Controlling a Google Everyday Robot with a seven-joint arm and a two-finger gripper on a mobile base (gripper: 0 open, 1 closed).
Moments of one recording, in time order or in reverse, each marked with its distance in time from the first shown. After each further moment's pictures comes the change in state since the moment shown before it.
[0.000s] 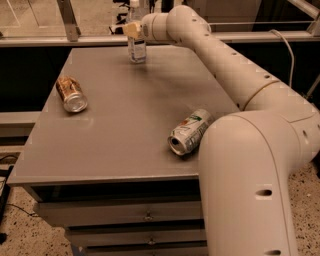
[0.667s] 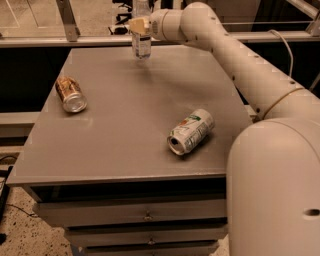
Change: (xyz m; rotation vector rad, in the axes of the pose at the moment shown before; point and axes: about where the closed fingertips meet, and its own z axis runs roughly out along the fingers) arm -0.018 0.007 -0.040 -0.051 -0.061 0.014
